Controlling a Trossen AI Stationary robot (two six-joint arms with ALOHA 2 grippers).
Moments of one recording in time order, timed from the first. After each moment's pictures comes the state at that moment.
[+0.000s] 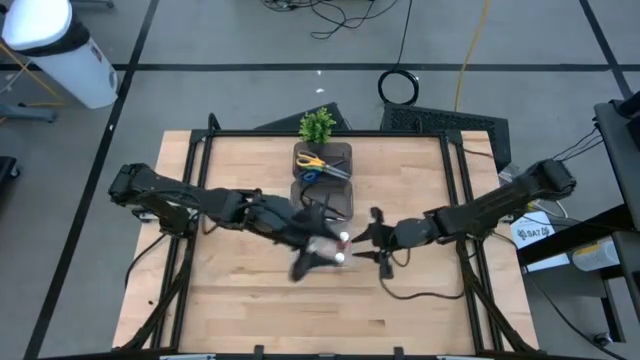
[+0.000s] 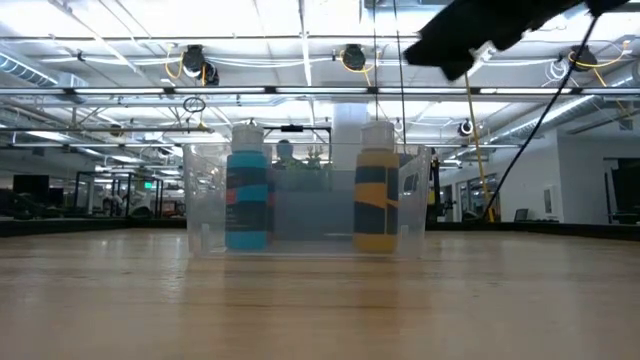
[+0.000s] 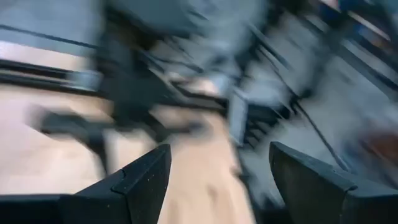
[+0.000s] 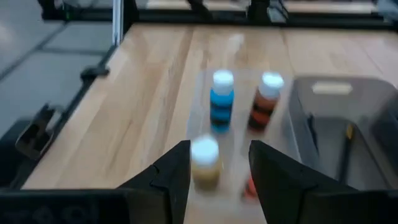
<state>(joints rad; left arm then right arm) -0.25 1.57 1.47 -0.19 0.00 -0.33 0.34 1.30 0.71 0.17 0.18 0.15</state>
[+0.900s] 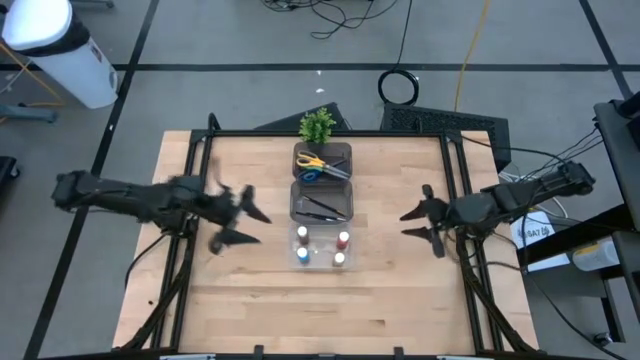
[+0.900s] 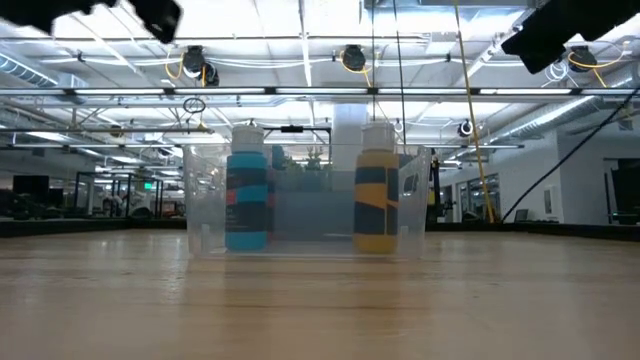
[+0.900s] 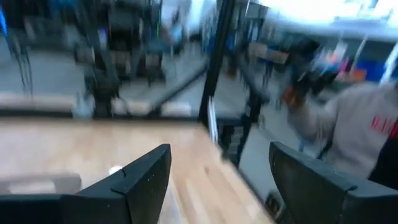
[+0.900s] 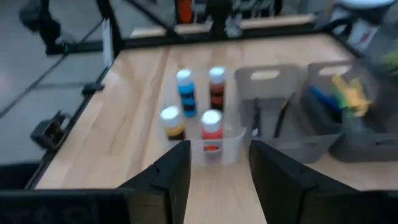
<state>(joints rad) -0.09 0.76 0.50 0.24 0.33 -0.19 0.34 0.61 0.59 -0.41 0.22 0.23</state>
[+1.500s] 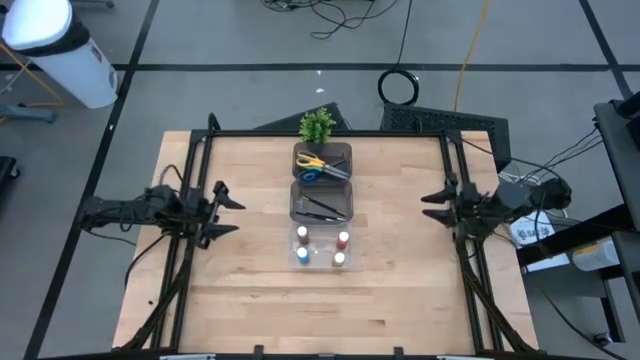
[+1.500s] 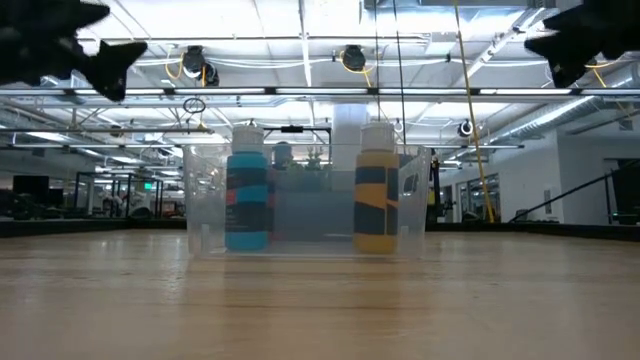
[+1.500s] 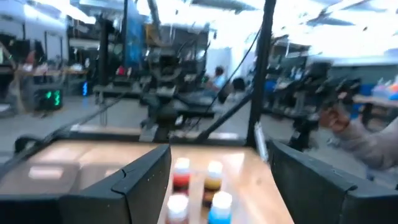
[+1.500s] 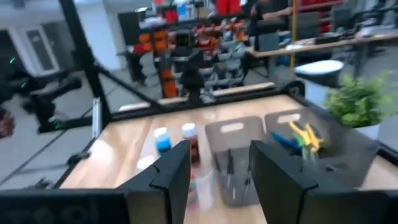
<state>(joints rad) -0.05 0.01 0.07 0.13 0.13 -0.11 0.34 0.00 0.36 -0.38 0.36 0.20</state>
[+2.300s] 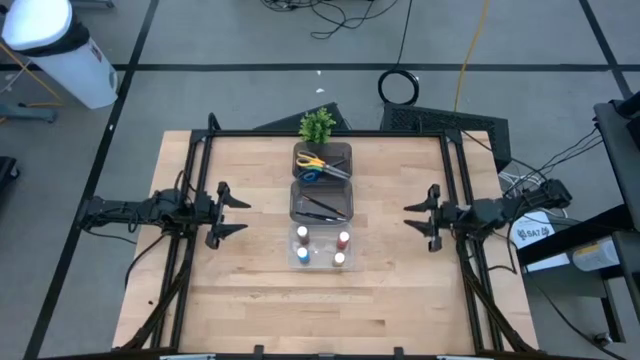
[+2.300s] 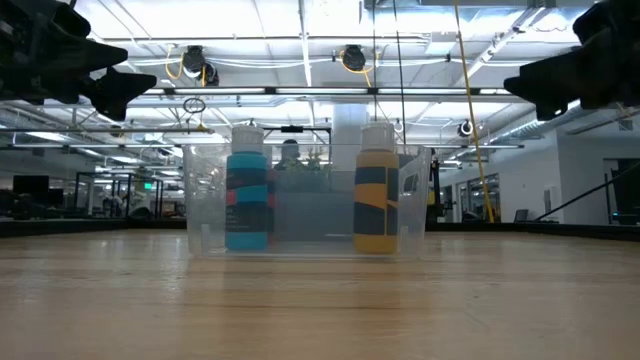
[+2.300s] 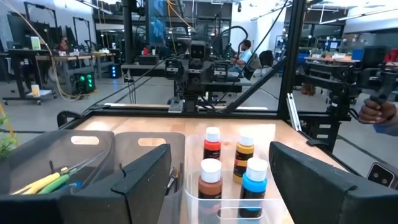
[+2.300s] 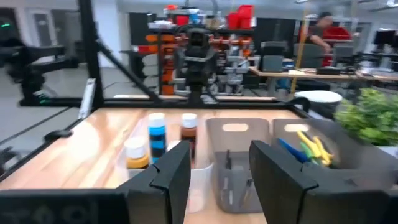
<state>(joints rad) -0.05 0.02 0.01 0.08 0.02 -0.03 0.34 0.05 0.02 0.07 0.43 -0.02</state>
